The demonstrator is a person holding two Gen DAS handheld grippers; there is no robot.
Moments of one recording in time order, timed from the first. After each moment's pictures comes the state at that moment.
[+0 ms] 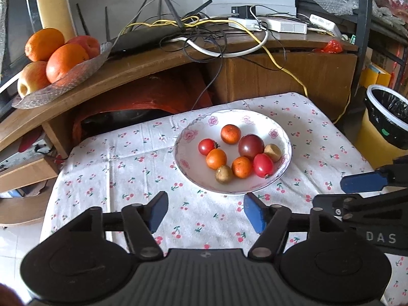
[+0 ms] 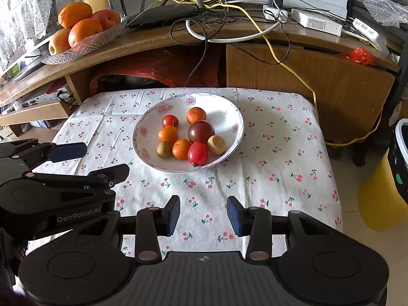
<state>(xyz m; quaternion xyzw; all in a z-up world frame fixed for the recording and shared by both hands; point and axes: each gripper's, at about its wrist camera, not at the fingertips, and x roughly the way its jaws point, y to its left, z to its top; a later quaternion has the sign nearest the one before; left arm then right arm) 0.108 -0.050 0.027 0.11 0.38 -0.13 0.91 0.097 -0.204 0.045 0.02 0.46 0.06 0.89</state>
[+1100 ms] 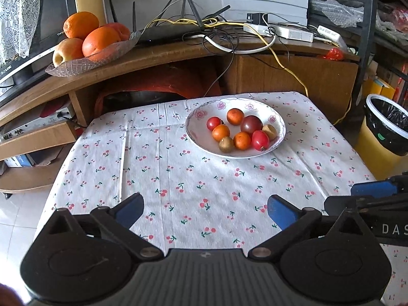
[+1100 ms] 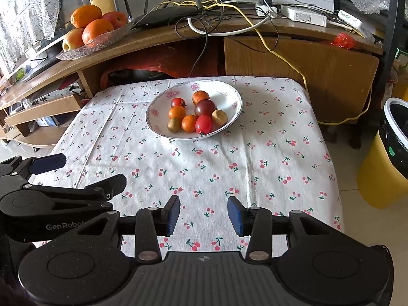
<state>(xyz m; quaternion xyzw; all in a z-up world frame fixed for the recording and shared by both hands) 0.039 -0.030 0.024 0.07 0.37 -0.10 0.92 0.034 -0.200 0.051 0.04 0.45 0.05 0.89</state>
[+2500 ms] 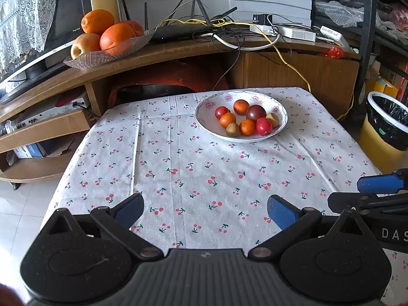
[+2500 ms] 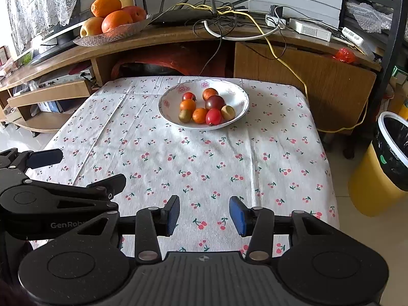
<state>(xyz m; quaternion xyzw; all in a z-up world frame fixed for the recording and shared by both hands) 0.002 -0.016 0.022 0.07 0.36 -0.08 0.93 0.002 -0.182 0.054 0.00 0.44 0.06 0.90</state>
